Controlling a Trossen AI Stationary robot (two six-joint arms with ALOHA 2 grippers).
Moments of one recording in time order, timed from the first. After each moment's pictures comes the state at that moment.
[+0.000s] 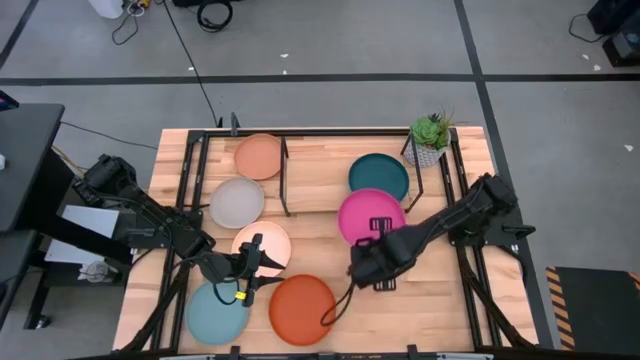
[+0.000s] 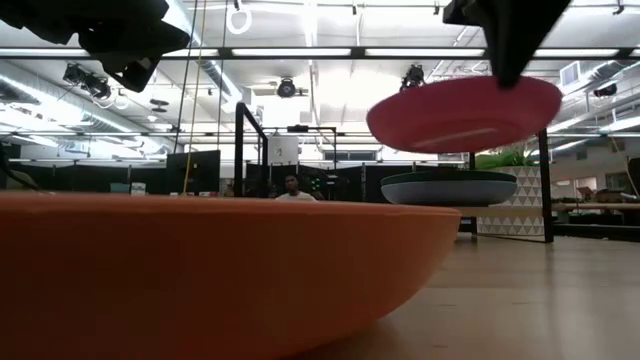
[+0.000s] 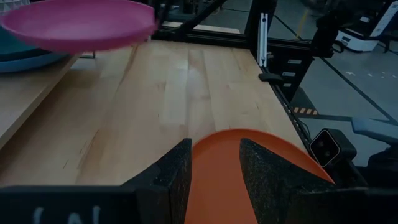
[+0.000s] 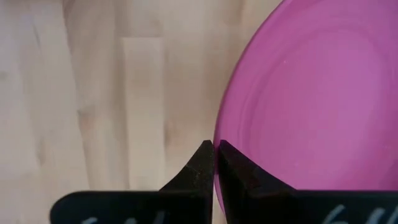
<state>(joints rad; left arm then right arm) -0.68 1.31 0.51 0.47 -0.56 -0.35 0.47 1.83 1.63 -1.39 0.26 0.47</state>
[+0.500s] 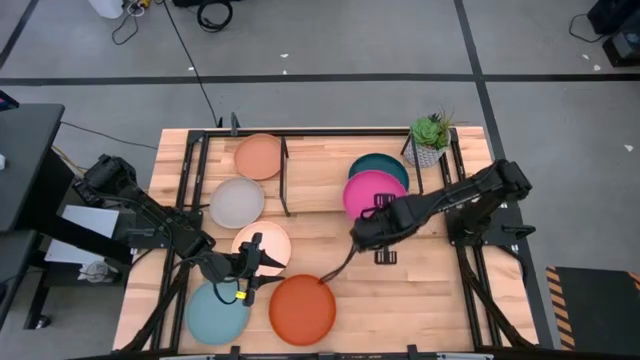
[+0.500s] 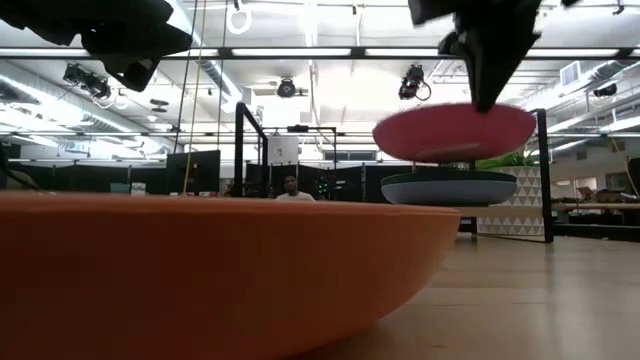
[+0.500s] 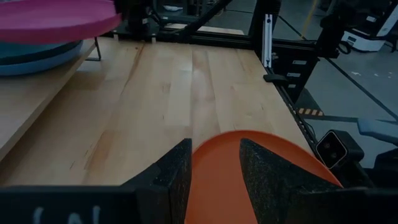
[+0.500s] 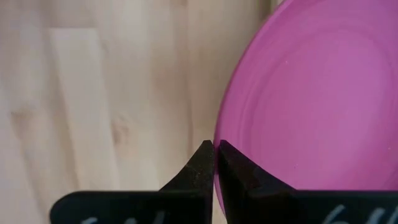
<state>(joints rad) -0.68 1.31 0.51 0.47 -0.58 -0.34 0.29 1.68 1.43 -1.29 0.25 0.33</state>
